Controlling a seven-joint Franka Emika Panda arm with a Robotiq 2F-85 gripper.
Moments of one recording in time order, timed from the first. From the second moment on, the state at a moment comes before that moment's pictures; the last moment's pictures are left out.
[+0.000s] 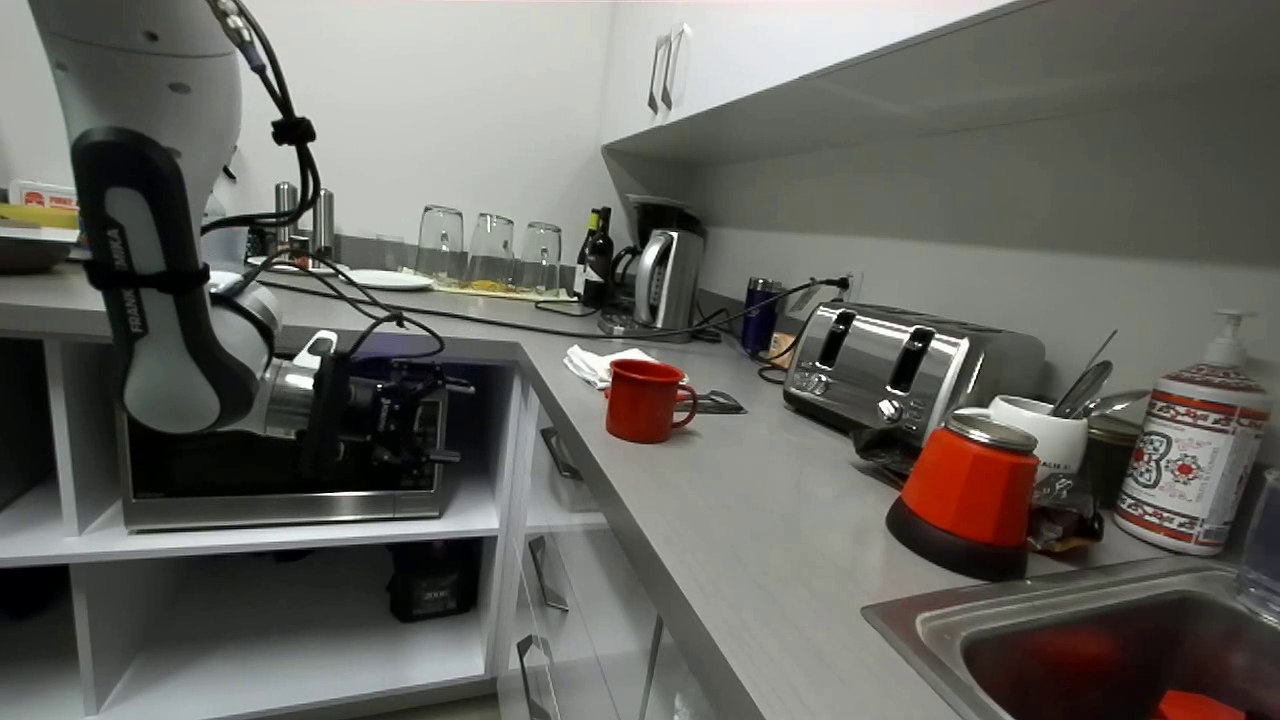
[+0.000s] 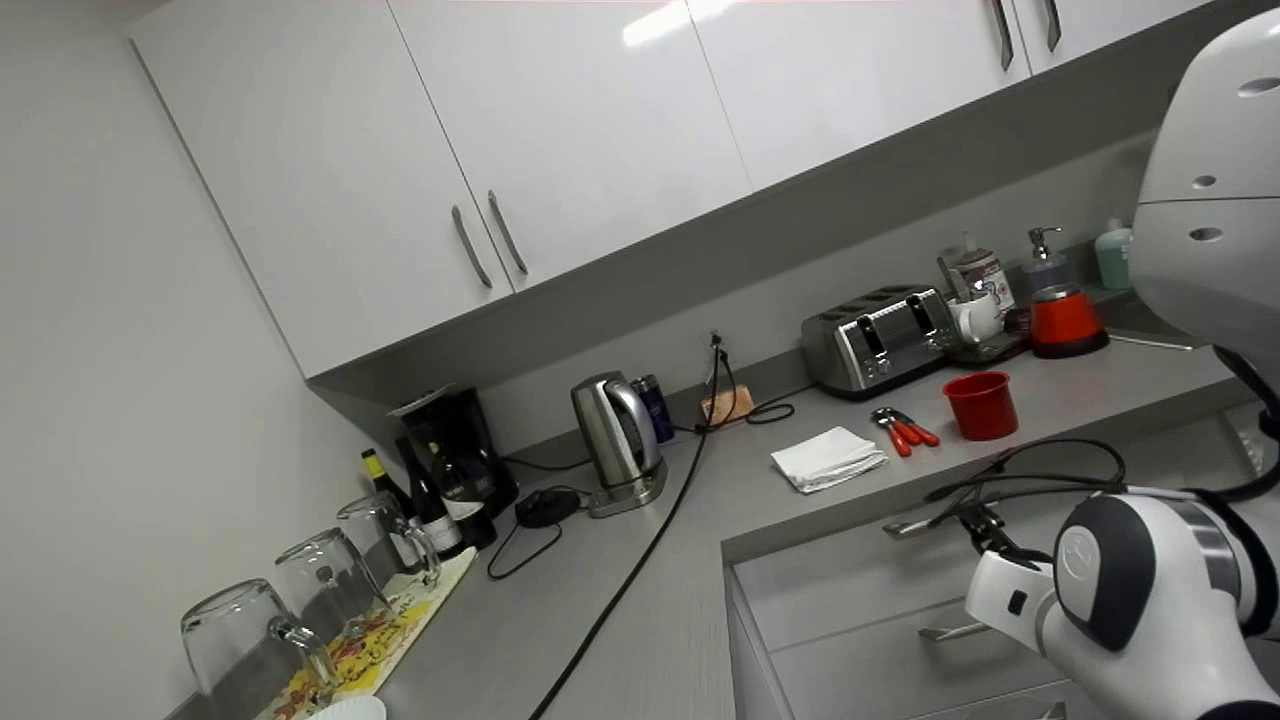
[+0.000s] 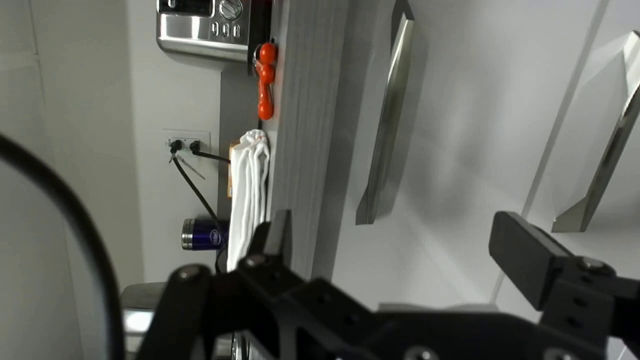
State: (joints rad) arm 0.22 0.87 0.15 -1.88 -2.01 1.77 1.07
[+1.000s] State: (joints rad) arm 0.14 1.00 0.14 -1.72 -1.98 1.67 1.12
